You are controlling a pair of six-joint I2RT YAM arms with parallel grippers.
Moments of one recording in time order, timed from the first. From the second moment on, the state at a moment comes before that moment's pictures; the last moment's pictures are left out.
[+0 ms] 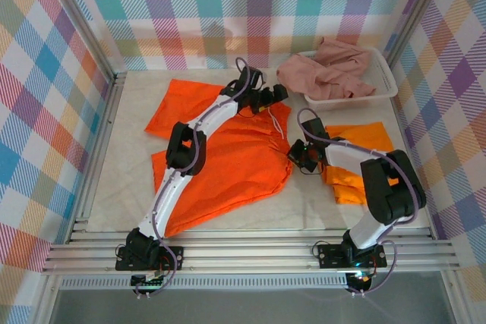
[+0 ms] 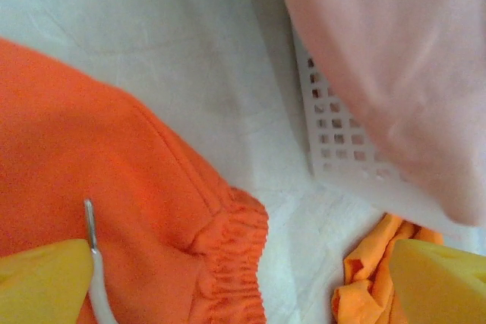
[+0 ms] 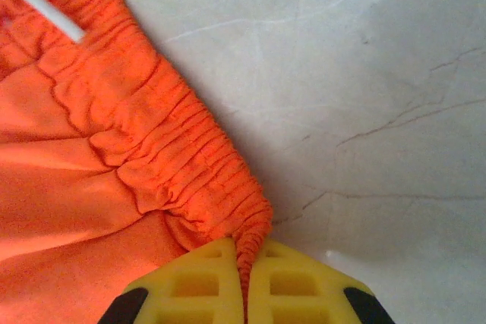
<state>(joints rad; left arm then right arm) -0.51 2.66 2.43 -0.44 0.41 -0.78 0.36 1.61 0.83 -0.29 -0.22 0.95</state>
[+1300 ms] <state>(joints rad) -0.41 2.63 2.29 -0.34 0.25 -0.76 0.43 1.35 0.58 -0.38 -0.24 1.05</state>
